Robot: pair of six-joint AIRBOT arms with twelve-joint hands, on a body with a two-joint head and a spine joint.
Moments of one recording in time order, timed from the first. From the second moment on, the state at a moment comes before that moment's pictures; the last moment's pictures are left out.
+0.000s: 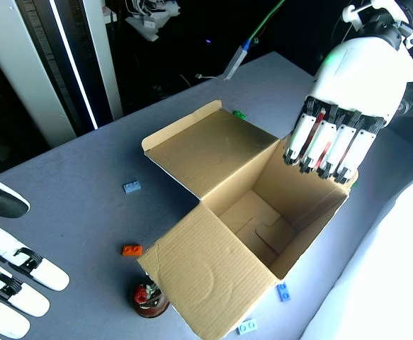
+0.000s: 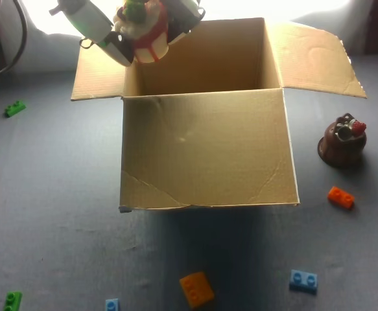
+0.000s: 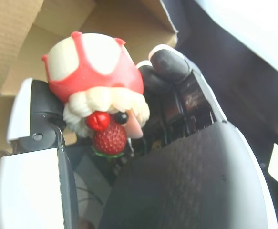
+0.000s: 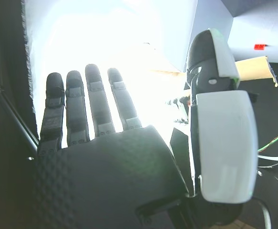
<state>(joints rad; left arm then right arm) -0.20 -1.36 1.85 2.08 -1.01 -0.57 -0.40 -0.36 0.72 0.21 0.33 -1.28</state>
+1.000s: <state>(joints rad) -0.11 -1.47 1.92 2.06 -0.91 -0.49 -0.40 -0.38 0.73 0.37 0.36 -1.30</state>
